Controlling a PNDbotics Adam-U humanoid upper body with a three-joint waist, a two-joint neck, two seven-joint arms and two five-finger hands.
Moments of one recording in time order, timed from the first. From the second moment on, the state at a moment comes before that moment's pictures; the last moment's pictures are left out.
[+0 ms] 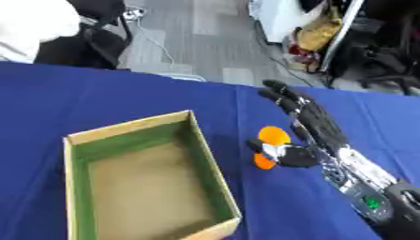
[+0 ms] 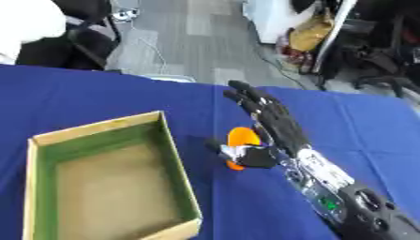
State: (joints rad) left arm -0.67 0.34 0.02 -1.99 0.01 -0.42 -0.25; right arm -0.35 -0.77 0.15 -1.72 0.77 0.00 -0.32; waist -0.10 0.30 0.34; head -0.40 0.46
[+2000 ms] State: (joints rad) left arm -0.68 0.34 0.01 -1.99 0.02 -0.42 -0.27; right arm -0.38 -0.77 0.14 -1.51 0.80 -0.02 -0.36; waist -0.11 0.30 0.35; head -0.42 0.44
